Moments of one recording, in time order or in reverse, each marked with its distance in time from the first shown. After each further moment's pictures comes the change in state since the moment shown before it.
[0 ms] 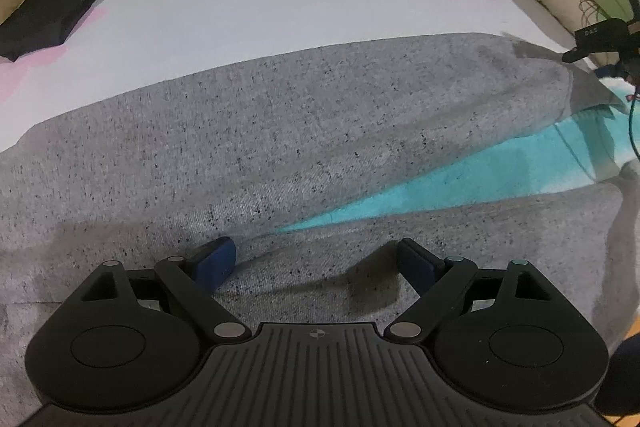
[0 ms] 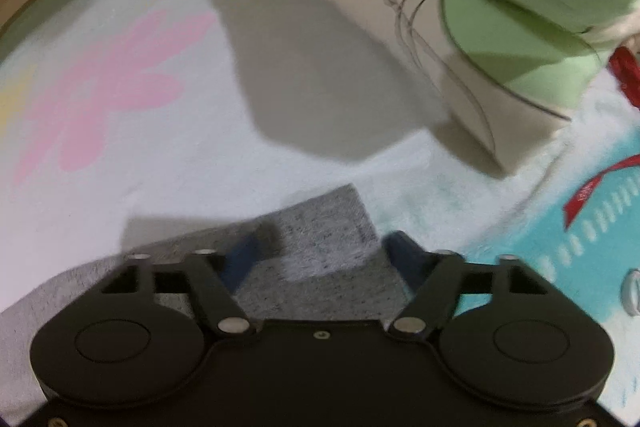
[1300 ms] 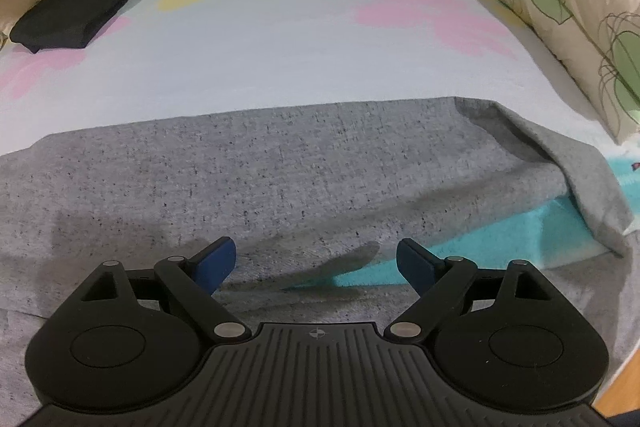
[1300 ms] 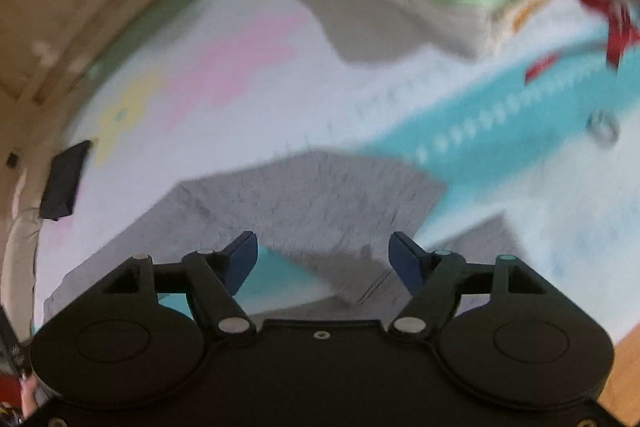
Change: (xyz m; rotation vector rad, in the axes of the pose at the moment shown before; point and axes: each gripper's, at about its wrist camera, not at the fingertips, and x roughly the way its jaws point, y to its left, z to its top) left arm -0.008 0.001 0.025 -0.133 -0.076 0.013; right arm -0.145 -0.026 -0.115 0.098 0.039 0.322
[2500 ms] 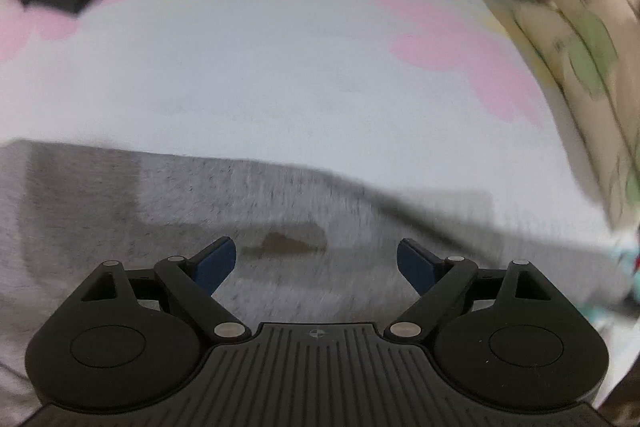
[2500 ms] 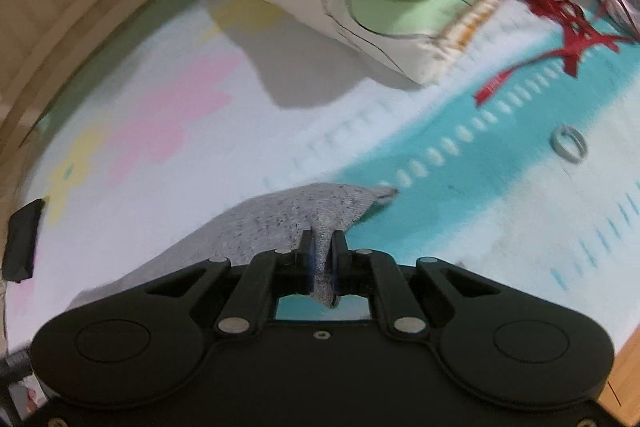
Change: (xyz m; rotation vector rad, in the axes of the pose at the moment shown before) left arm 0.044 0.035 0.073 -0.248 0.092 -0.092; right arm 0.001 -0.029 0.016 0.094 -0.137 -0.118
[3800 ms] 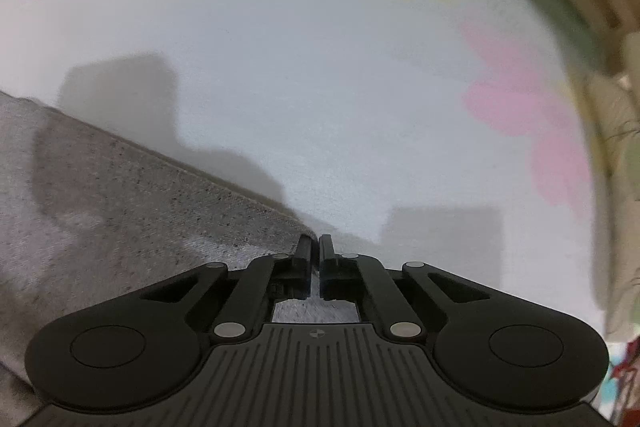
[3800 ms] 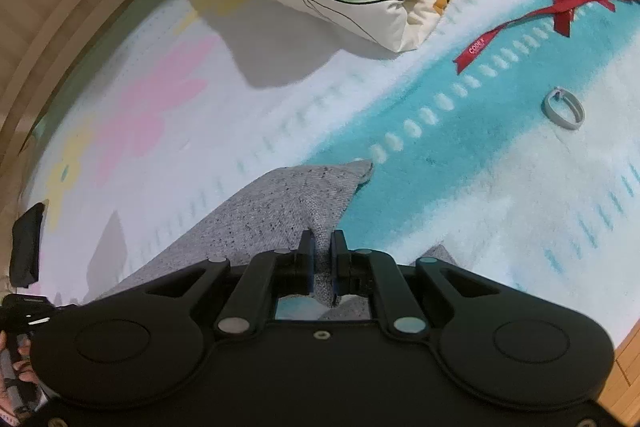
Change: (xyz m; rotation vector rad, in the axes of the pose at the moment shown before) left arm 0.013 -0.005 0.017 -0.248 0.019 0.077; right arm 0.014 -0.024 0.002 0.047 0.066 0.032
